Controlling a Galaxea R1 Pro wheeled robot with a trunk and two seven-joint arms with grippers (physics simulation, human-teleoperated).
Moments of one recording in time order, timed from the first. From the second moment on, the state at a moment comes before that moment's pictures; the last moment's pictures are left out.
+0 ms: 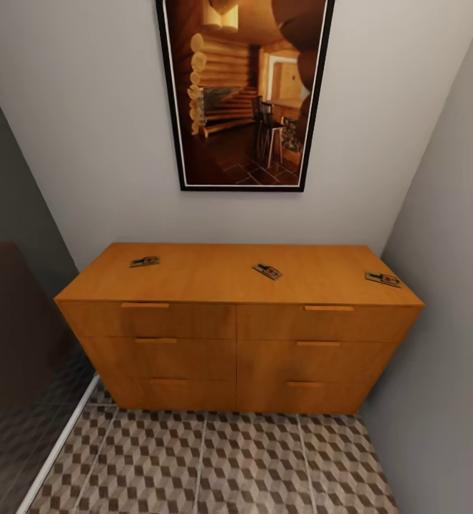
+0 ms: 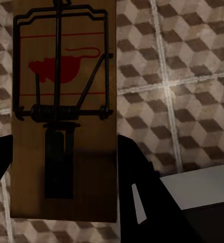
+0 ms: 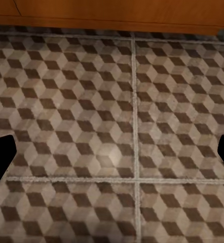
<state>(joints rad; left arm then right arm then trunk) -0.23 0.03 -0.63 0.08 0.44 -0.51 0.05 -0.07 0.05 0.02 -0.45 0.06 -0.44 -0.11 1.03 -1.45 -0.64</state>
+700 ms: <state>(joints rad) -0.23 0.03 -0.63 0.08 0.44 -0.51 0.05 -0.07 0.01 0.02 -1.00 0.06 -0.06 -0.12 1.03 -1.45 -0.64</state>
